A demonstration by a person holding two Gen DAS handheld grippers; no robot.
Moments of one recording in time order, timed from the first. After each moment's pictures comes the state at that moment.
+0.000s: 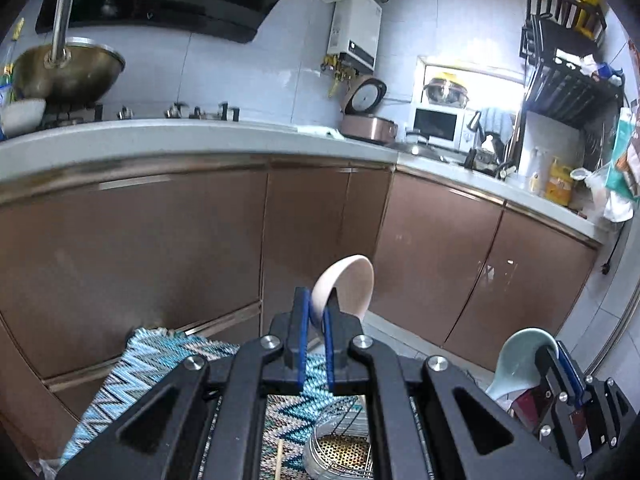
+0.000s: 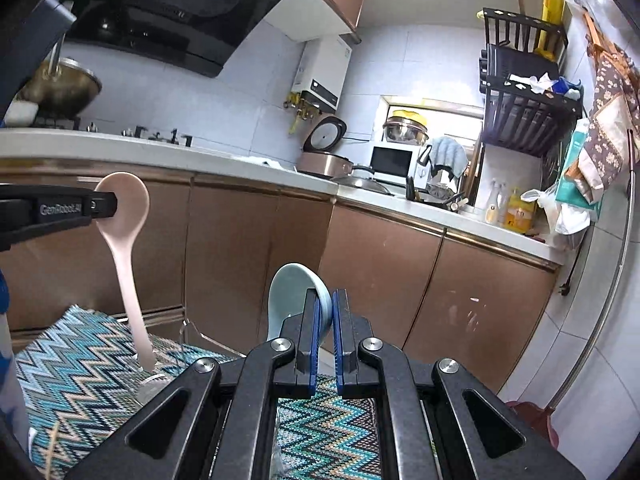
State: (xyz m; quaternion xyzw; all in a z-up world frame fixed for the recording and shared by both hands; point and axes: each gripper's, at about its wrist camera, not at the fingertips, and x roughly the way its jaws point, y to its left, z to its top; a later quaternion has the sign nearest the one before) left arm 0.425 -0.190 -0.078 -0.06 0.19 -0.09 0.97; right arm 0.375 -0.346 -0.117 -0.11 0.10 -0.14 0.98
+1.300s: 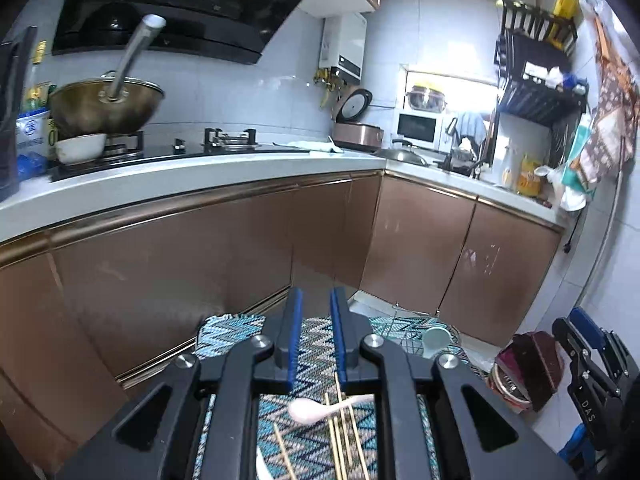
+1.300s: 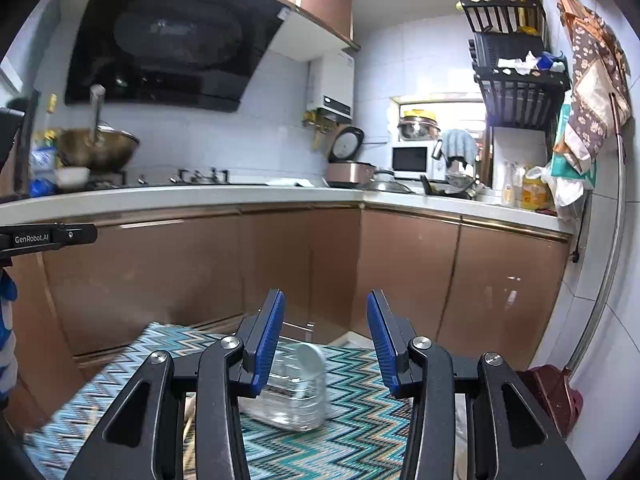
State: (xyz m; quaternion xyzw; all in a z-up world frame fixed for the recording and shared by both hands) left arm 0.269 -0.053 0.002 -0.04 0.20 -0.13 0.97; right arm 0.222 -0.330 -0.057 -0.03 0.09 -0.04 0.99
